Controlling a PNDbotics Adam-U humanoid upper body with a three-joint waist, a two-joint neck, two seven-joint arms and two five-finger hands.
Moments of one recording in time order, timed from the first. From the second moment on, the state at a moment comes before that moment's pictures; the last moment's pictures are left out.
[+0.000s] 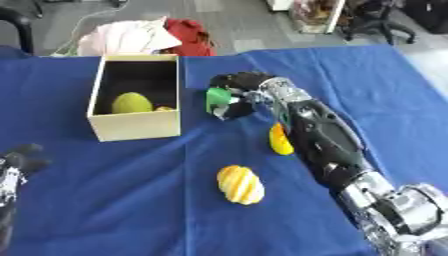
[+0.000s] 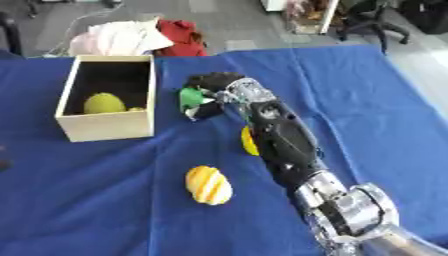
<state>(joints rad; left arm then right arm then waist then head) -0.12 0.18 -0.03 -1.75 0.04 -0.03 -0.04 -1.05 -0.15 -0.02 -0.64 1.40 -0.40 0.28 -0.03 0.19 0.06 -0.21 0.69</state>
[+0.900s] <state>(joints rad) -0.12 0.18 -0.03 -1.75 0.04 -0.03 -0.04 -1.11 -0.17 0.02 -0.80 1.12 -0.48 0.21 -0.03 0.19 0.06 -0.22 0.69</state>
